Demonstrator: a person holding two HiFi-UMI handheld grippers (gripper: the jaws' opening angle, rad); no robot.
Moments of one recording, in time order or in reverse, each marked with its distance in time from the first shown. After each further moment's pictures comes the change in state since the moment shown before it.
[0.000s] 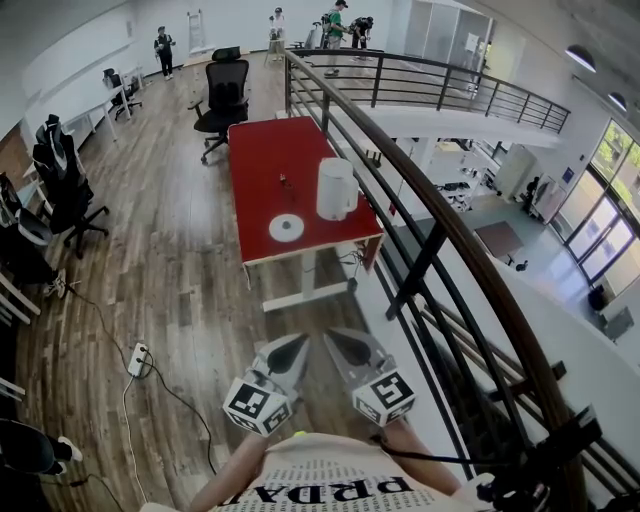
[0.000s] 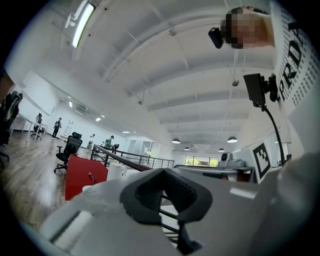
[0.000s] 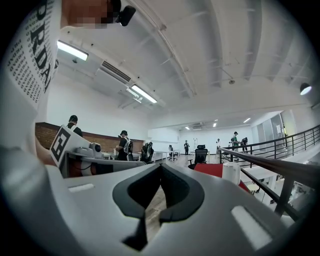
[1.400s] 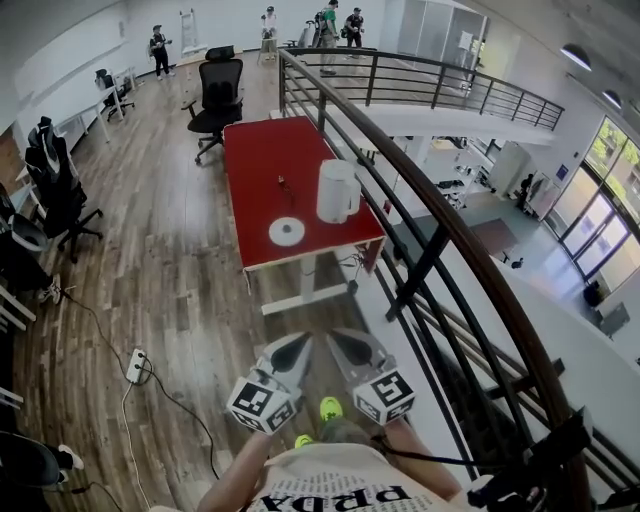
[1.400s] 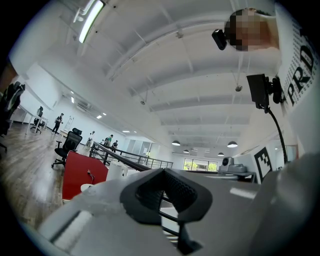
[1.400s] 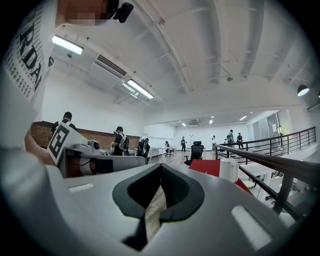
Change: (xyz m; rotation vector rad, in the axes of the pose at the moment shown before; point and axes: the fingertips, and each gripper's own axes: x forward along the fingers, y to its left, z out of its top) left arm 0.005 0.030 -0.006 -0.043 -0.019 -0.018; right arm 0.027 -0.006 -0.018 0.008 0.045 -0.046
